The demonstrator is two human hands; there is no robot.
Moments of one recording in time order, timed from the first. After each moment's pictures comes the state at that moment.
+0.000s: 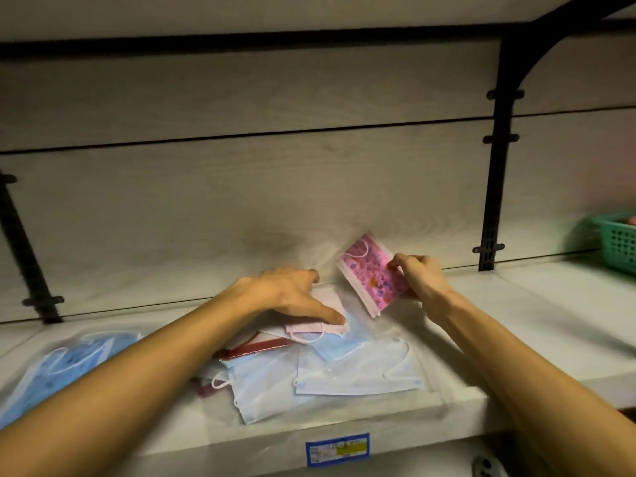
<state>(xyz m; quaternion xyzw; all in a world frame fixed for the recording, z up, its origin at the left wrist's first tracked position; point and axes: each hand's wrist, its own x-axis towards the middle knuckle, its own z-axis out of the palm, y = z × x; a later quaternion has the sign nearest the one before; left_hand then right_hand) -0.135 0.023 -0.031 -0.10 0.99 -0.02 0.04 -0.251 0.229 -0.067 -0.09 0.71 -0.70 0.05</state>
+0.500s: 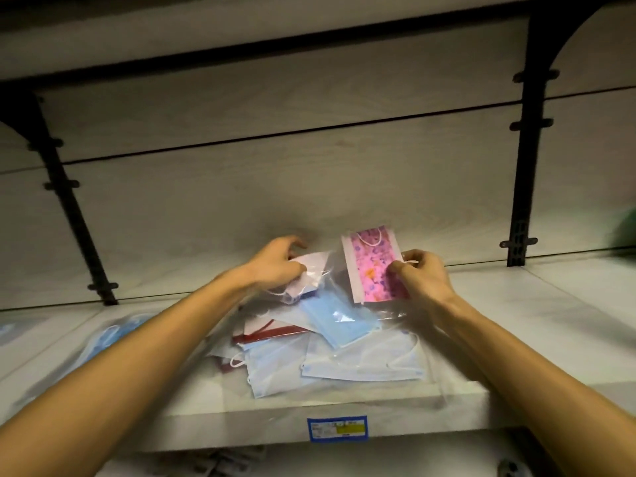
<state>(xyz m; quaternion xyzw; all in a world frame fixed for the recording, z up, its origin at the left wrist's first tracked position) -0.106 0.002 -0.013 -0.14 0.94 0.27 -0.14 -0.237 0.222 -0.076 -0.17 0.73 -0.66 0.01</state>
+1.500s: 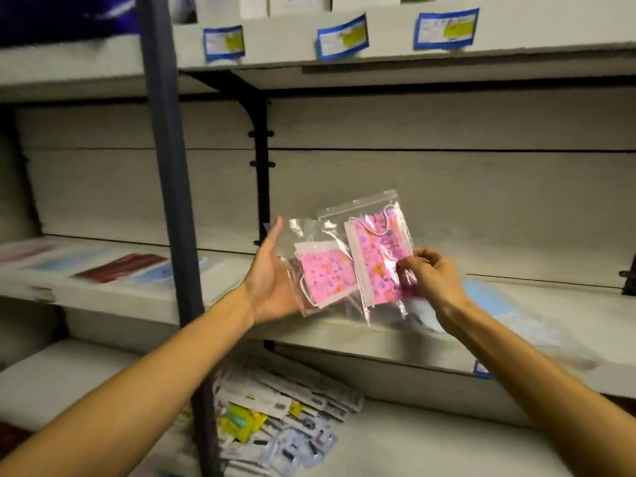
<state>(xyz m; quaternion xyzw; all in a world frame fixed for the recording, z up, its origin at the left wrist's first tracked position) 0.211 -0.077 -0.030 -0.02 0.51 0.85 -0.10 0.018 0.104 -0.042 -0.31 0.64 -0.70 0.09</state>
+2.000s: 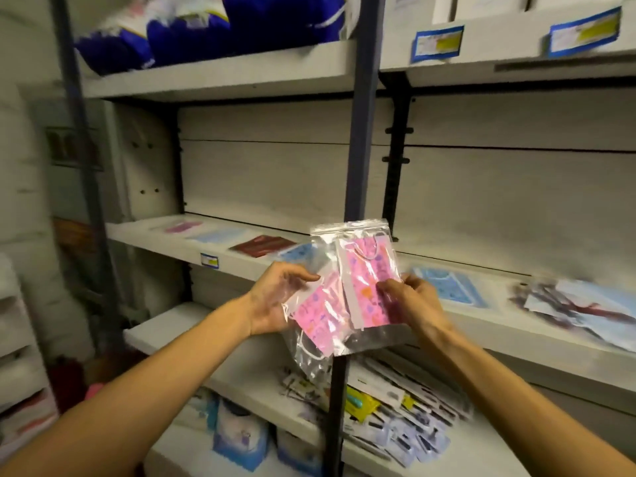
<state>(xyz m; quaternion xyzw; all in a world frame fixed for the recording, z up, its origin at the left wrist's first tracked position) 0.449 -0.193 -0.063 -0.18 0.55 0.80 -0.18 0.245 -0.063 -0.080 -0.32 0.62 -0.67 0.25</state>
